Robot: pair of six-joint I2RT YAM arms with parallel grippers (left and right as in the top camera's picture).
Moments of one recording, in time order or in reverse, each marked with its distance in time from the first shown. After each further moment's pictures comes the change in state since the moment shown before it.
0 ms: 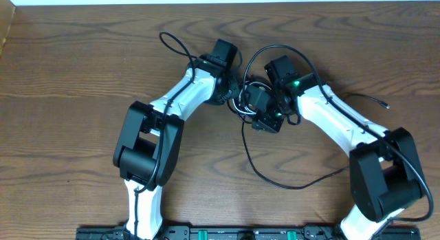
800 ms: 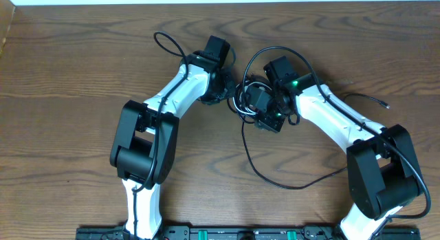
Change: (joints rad) left arm 0.038 0.001 0.032 -0.082 0.100 0.006; right arm 0.000 0.018 0.000 0.005 0.058 -0.010
